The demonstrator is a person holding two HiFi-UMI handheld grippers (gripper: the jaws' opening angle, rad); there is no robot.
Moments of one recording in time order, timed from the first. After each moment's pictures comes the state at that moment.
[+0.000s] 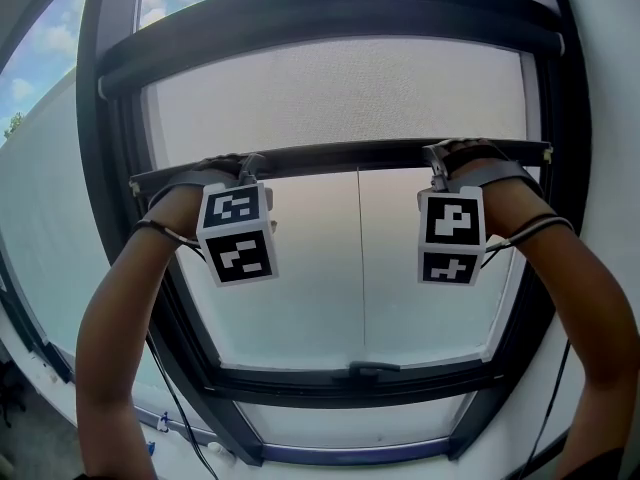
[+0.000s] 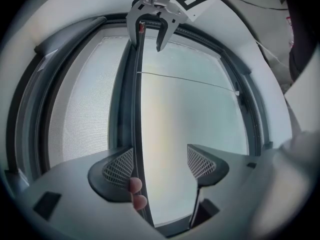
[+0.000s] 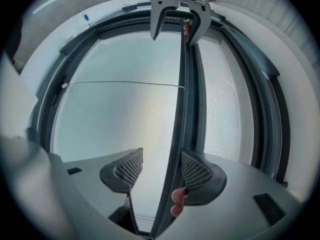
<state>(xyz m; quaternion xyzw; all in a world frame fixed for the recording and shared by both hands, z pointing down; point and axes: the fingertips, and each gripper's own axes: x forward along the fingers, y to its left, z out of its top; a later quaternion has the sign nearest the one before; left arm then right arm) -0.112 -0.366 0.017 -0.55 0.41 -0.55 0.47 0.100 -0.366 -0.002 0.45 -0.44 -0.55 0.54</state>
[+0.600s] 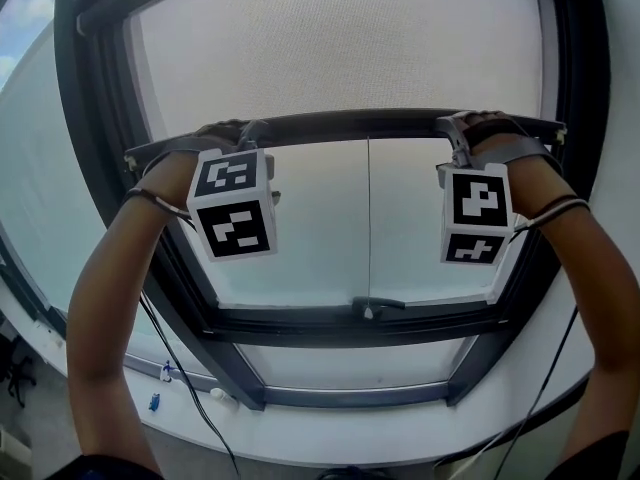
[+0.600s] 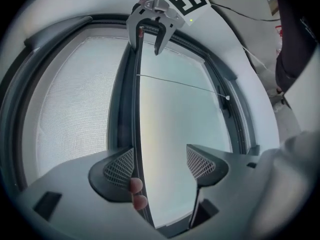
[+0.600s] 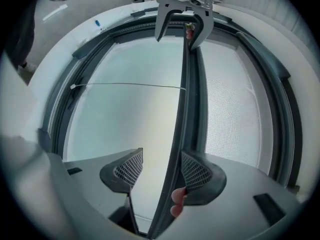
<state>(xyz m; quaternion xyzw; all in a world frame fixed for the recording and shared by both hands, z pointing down) -0.110 -0.361 0.095 -0.59 0.35 -0.58 0.45 0.103 -0.365 0.078 0.41 -0.47 -0.55 0.56</state>
